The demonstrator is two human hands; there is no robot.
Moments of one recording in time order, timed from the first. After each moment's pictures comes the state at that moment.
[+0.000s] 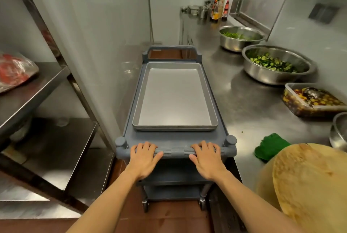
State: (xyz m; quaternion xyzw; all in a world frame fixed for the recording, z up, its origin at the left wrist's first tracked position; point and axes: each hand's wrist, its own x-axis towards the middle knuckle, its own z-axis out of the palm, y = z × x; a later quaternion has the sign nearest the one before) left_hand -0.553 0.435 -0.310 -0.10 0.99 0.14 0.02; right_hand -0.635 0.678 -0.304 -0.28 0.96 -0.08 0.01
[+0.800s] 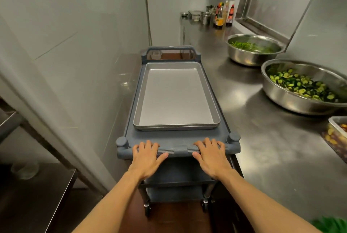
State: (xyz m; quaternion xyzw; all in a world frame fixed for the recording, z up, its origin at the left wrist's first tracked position) left_hand -0.844 0.335 -0.316 -0.10 0.99 0.10 0.03; right_hand -0.926 0.575 -0.305 -0.28 0.96 -0.08 0.02
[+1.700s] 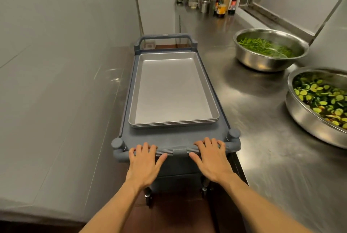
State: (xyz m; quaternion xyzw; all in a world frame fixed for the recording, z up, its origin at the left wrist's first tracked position) left_hand -1.074 0.251 -0.317 -0.11 0.99 0.06 -0.03; right_hand -1.157 0.482 -0.305 -0.26 0.96 -0.10 -0.01
